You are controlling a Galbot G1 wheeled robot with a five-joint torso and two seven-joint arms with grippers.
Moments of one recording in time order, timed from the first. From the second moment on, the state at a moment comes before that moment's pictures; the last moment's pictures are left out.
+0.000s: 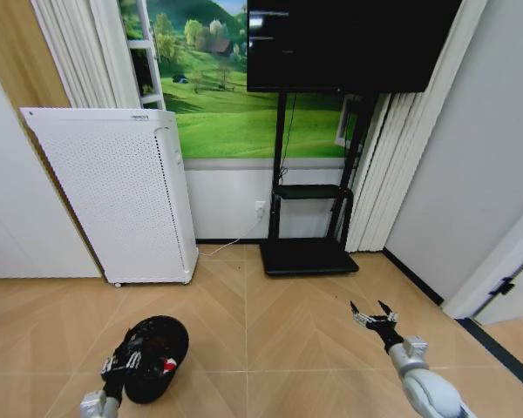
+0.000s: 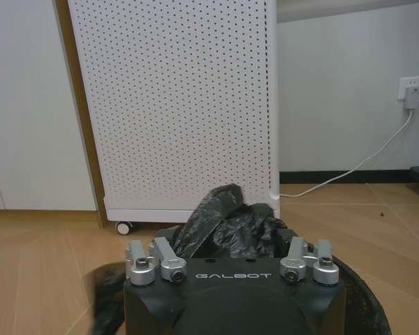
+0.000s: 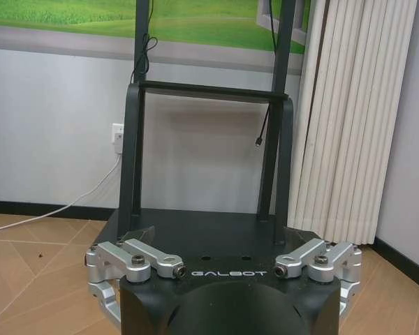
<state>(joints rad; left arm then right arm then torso) 1.58 -1.36 -0.84 -1.71 -0.25 -0.11 0.04 -1.43 0.95 0.63 1.67 0.55 0.10 0.03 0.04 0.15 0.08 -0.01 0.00</state>
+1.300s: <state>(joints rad) 1.38 -1.27 -0.78 -1.93 -0.39 -0.15 0.04 -1.43 0.95 0.63 1.67 0.55 0.10 0.03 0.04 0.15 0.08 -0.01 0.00</state>
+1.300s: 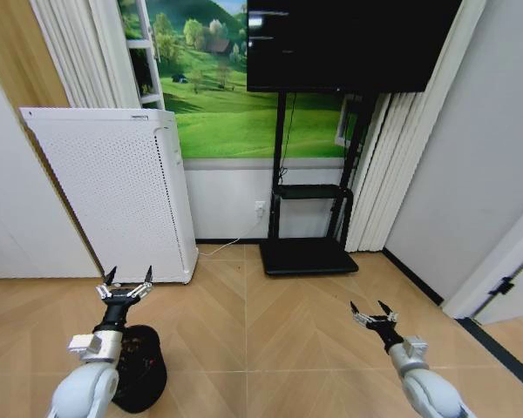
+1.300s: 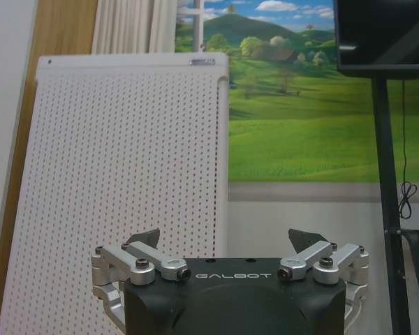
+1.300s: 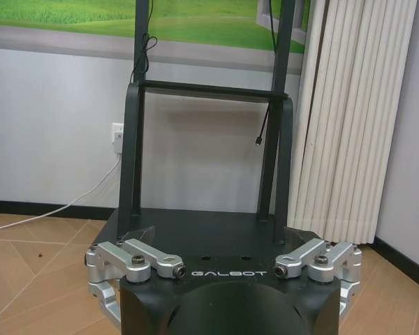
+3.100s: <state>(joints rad) 1.33 -1.31 -0.74 -1.83 -0.40 -0.11 0.02 -1.43 0.95 0.63 1.67 0.55 0.10 0.03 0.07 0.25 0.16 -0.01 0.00</state>
